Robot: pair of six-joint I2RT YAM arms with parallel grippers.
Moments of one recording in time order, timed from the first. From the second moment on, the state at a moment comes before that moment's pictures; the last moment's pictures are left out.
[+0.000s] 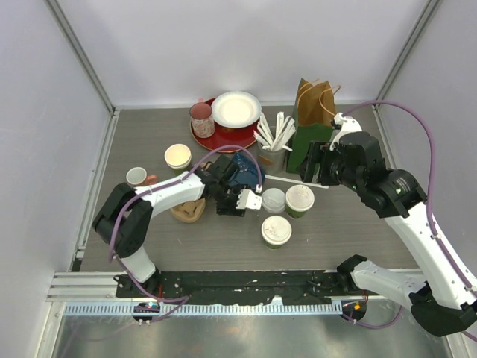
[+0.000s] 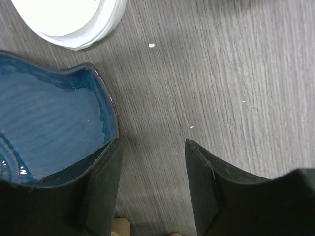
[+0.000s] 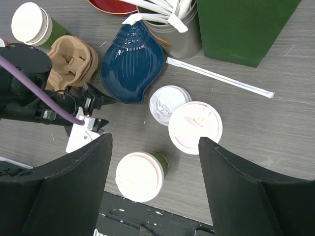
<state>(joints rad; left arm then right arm) -0.72 1.67 1.08 -0.53 0.46 1.03 0.54 1.00 1.36 -0.95 0.13 0.43</state>
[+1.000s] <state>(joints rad) -0.68 1.83 1.18 -0.35 0.24 1.05 0.54 1.04 1.34 -0.96 0.08 0.45</state>
